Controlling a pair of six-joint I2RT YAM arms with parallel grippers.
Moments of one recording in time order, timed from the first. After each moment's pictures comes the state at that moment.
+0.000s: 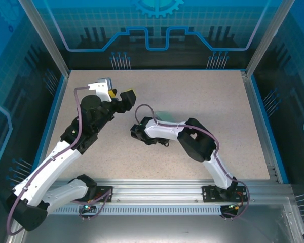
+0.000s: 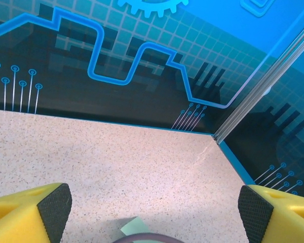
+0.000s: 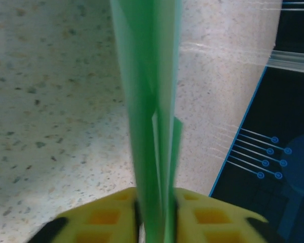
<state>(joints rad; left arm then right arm) -0.51 0.98 0.99 -0.16 -0.14 -0.48 0.98 2.23 1.64 -1.34 0.88 0.38</state>
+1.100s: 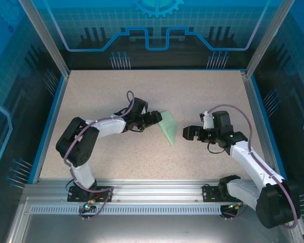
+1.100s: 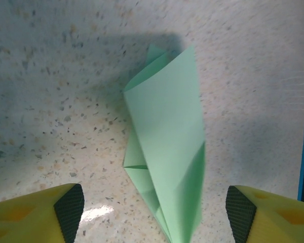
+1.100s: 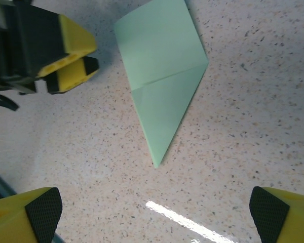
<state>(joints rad) -0.51 1.81 1.02 -0.02 0.30 -0.91 0.22 1.03 0.62 -0.44 -0.49 0.38</state>
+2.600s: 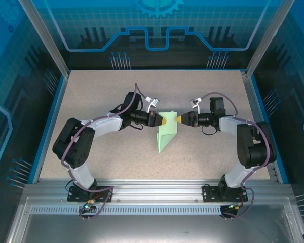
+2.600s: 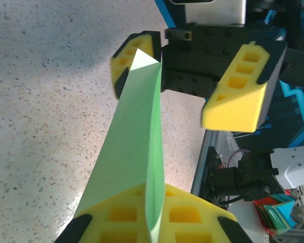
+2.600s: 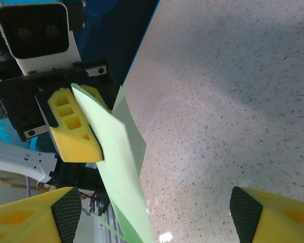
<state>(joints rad) -0.46 1.75 1.02 0.10 0.92 -0.48 0.09 1.69 0.81 0.04 -1.22 0.27</state>
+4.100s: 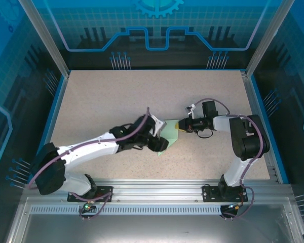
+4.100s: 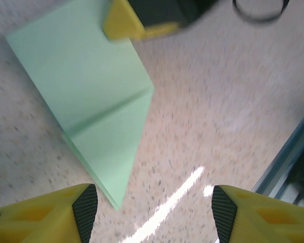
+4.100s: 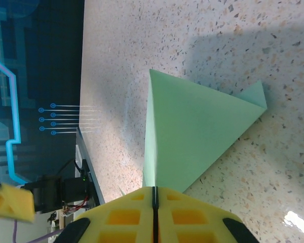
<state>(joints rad) -0.91 1.42 0.94 -0.39 0.09 -0.38 0.15 1.79 0.83 -0.07 -1.03 0.38</state>
